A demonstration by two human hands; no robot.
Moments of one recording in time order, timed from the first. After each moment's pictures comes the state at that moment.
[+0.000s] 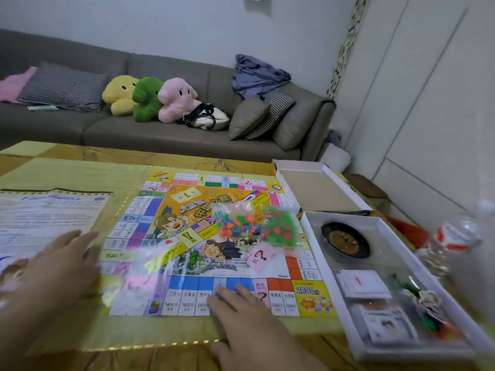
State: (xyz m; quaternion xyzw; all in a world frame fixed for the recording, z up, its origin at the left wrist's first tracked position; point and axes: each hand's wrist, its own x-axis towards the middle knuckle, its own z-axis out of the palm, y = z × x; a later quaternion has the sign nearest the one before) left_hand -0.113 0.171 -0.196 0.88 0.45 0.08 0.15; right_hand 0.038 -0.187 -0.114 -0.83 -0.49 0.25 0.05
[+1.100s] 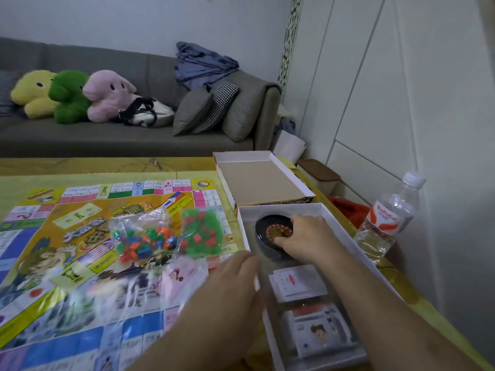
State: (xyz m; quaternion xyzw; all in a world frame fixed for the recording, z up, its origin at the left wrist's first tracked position) left_hand 0.098 -0.193 -0.099 0.97 0.06 0.06 0.25; right_hand 0.290 -0.310 -0.094 -0.98 -0.17 0.03 0.09
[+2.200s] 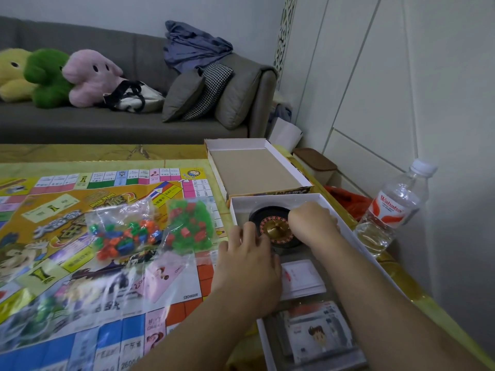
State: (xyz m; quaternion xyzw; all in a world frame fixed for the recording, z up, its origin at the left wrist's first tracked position) left_hand 0.180 -0.214 -0.132 0.99 0.10 0.05 0.10; right_hand 0.319 -0.304 -0.099 -0.97 -0.01 0.08 0.23
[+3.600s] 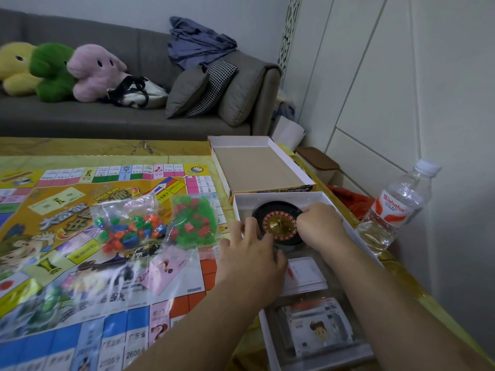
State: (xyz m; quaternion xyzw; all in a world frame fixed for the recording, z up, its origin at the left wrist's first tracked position) left_hand 0.182 -0.214 -0.132 0.98 0.12 0.05 0.13; right_hand 0.315 -0.313 -0.108 -0.97 -0.03 0.04 0.24
